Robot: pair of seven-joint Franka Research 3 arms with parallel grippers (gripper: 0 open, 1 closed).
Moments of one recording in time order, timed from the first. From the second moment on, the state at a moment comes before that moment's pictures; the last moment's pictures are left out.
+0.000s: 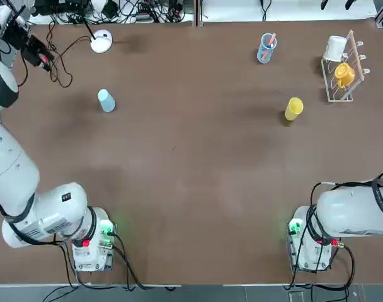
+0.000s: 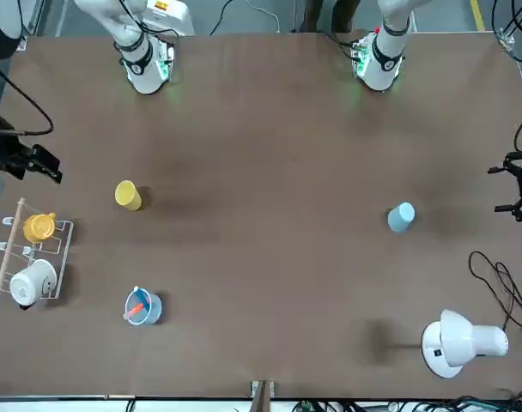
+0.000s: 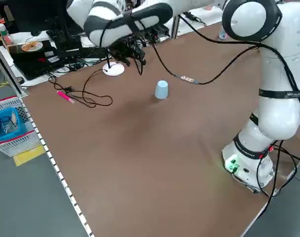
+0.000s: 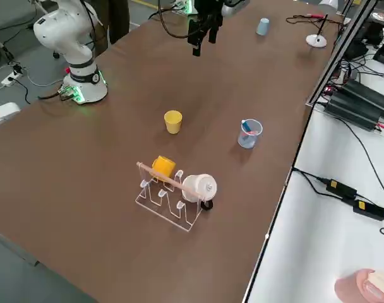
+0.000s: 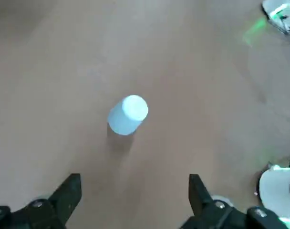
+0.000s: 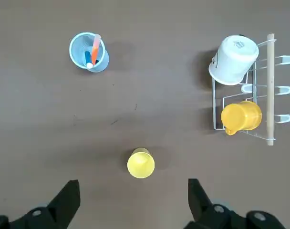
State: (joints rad) left arm 0.37 0.48 0.20 -1.49 -0.56 1.41 1.82; right arm -0.05 0.05 0.05 -1.56 -0.03 1.63 0.09
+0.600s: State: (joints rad) left arm 0.38 0.66 0.16 -1.58 -0.70 1.41 2.22; right arm -0.05 0.05 0.05 -1.56 -0.03 1.63 0.09
